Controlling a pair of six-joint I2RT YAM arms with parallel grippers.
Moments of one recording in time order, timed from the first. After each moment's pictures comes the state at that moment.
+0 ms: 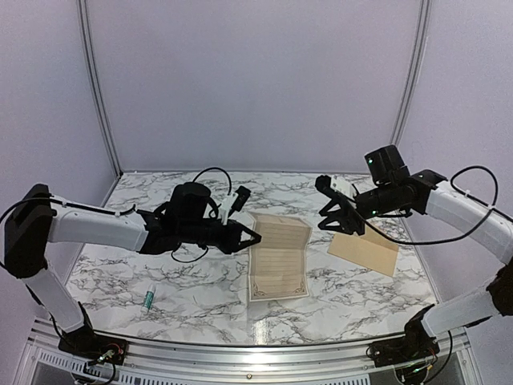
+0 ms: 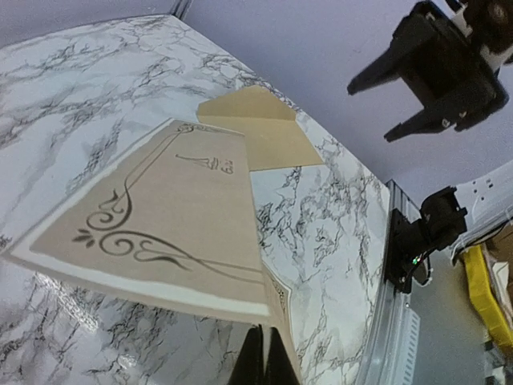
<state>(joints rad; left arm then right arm) -0.87 1.67 0.94 0.30 0.41 -0.43 0.47 1.30 1.10 -0.67 -0.55 -0.66</state>
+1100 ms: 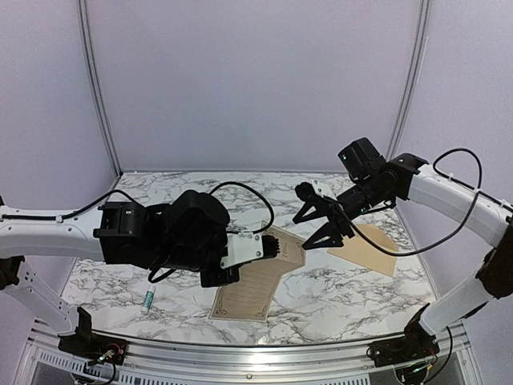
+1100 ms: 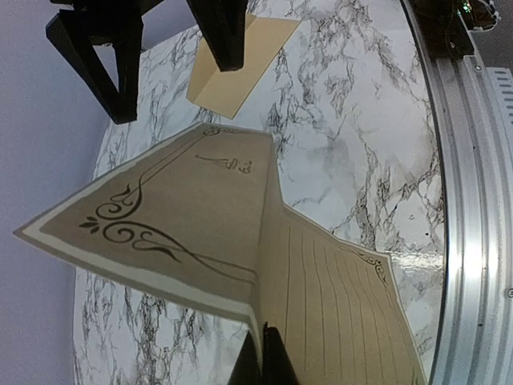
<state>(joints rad) -1.30 1.45 1.24 -0.55 -0.23 0.42 0.61 1.41 1.30 -0.88 -0.80 -0.85</state>
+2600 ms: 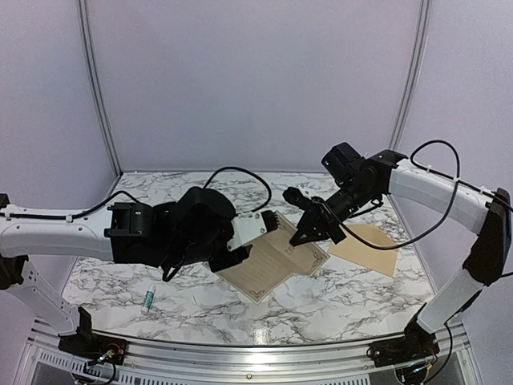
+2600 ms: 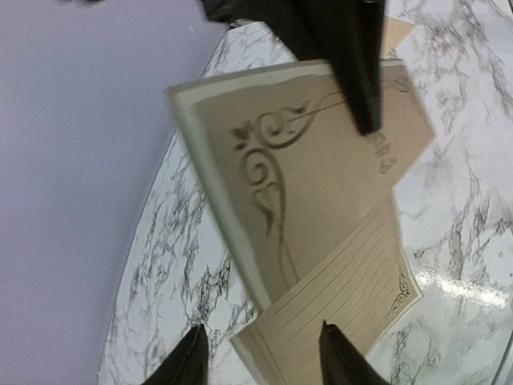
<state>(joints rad) -1.29 1.50 1.26 -0.44 -0.49 0.41 0.64 1.56 1.38 -1.00 -0.89 -0.87</state>
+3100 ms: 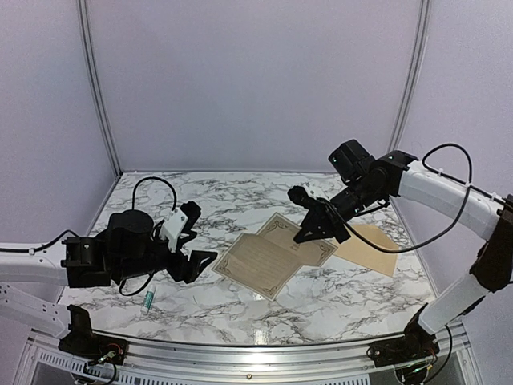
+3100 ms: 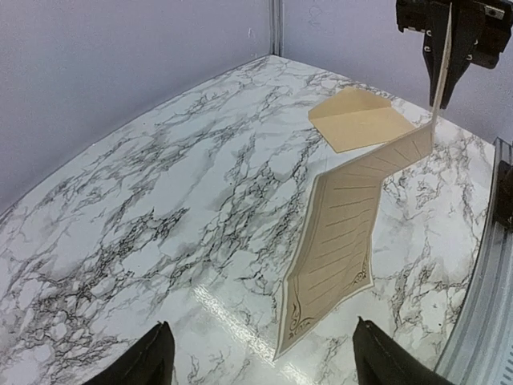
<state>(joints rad) -1.12 1.06 0.68 -0.07 -0.27 -0.08 0.64 1.49 1.35 -0.96 -0.83 -0.86</state>
